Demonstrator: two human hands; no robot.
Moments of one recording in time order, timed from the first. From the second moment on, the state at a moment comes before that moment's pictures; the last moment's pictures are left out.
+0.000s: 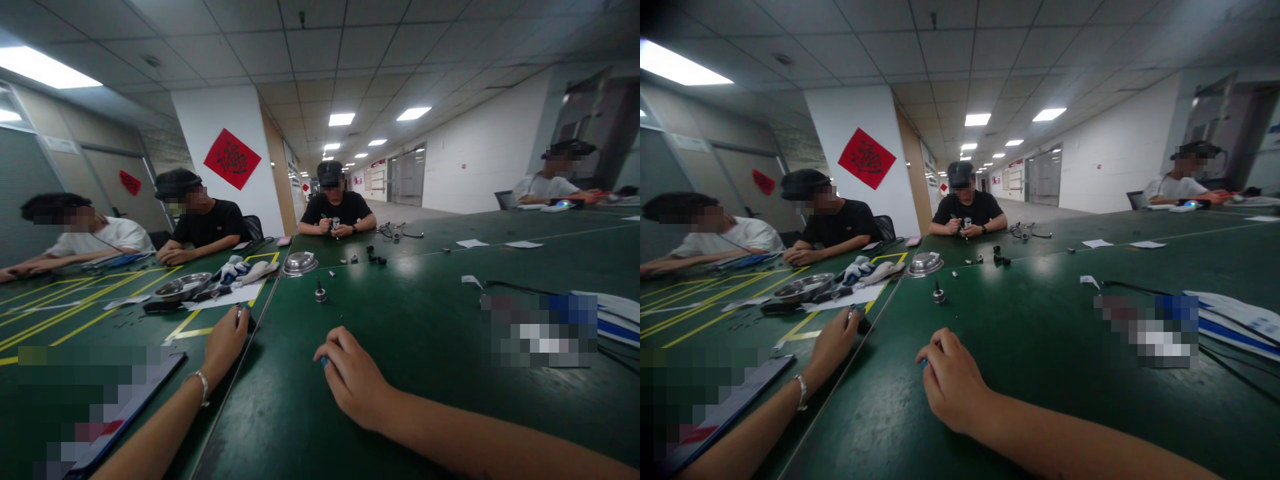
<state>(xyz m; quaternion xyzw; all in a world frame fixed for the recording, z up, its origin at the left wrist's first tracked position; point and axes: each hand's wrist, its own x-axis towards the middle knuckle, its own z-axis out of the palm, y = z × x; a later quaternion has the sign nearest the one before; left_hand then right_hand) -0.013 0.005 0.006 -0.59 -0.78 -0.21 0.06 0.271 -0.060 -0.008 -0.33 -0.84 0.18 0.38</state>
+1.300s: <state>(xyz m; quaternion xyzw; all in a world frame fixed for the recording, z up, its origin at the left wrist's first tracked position) 0.088 -0.044 -0.017 -0.81 -0.47 -0.28 -0.22 0.266 -0.051 -0.022 -0.42 -0.85 0.10 0.31</state>
